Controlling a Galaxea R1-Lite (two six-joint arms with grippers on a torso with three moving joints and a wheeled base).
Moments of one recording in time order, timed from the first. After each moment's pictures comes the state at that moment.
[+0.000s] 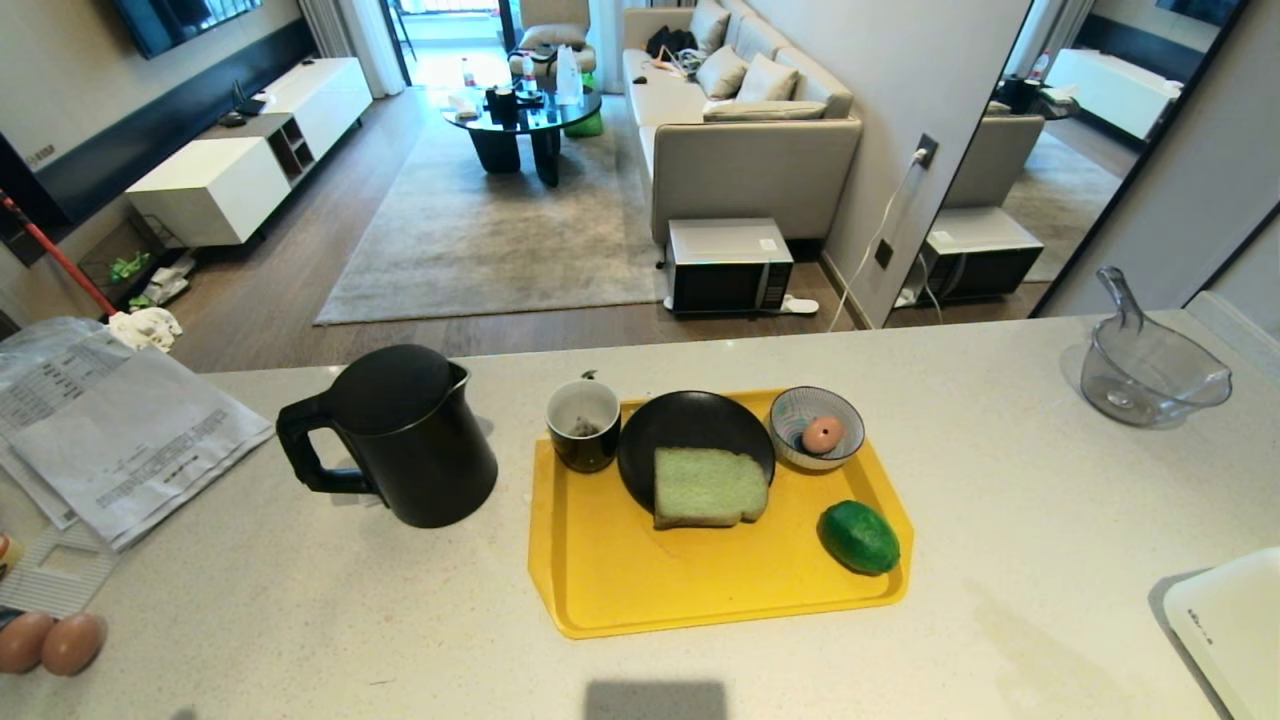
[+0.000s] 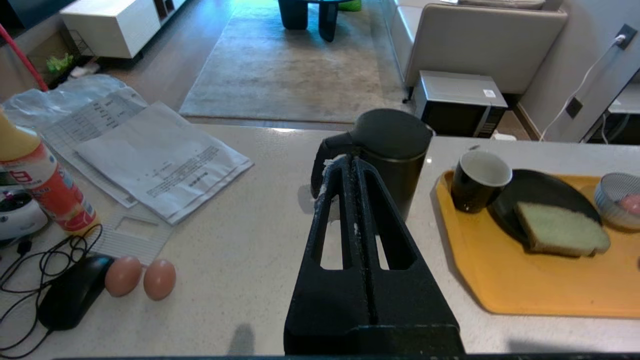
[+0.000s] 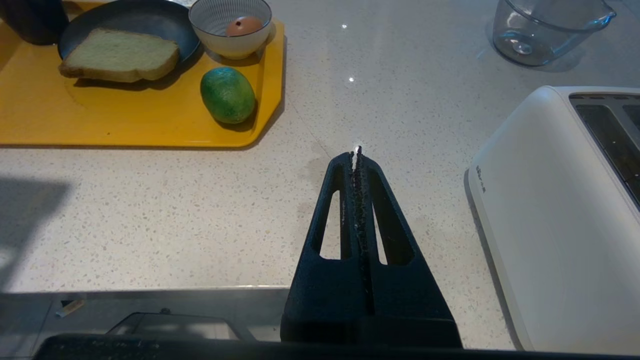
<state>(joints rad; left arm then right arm) -0.05 0.26 -0.60 0.16 0.16 -0.06 0.00 0.00 0.00 0.00 0.00 -0.03</state>
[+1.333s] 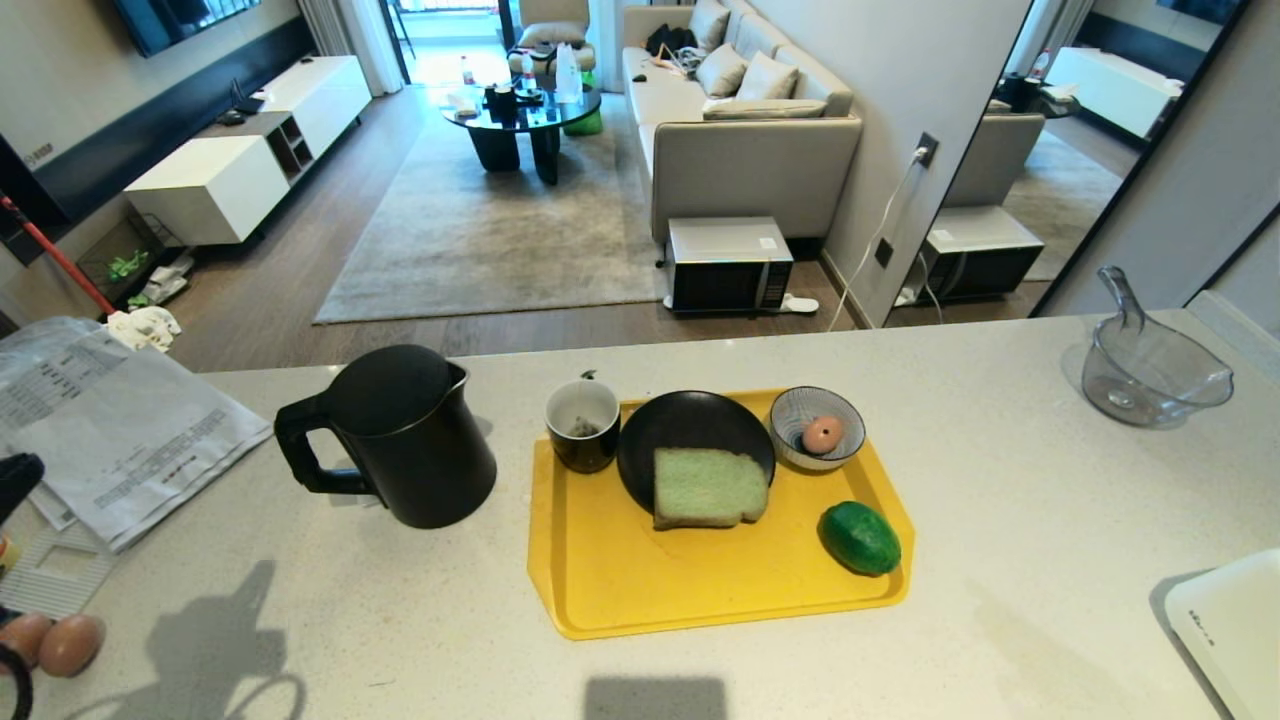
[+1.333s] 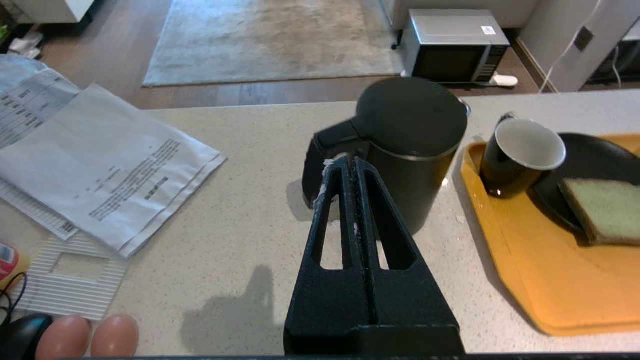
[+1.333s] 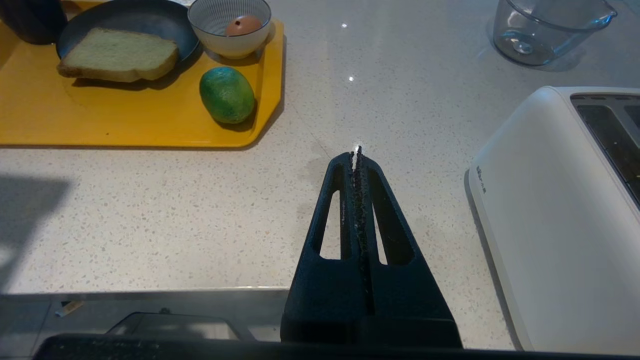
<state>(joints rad) 0.43 0.87 -0.31 -0.61 -0.42 -0.01 0.00 0.00 0.00 0.00 0.00 -0.03</state>
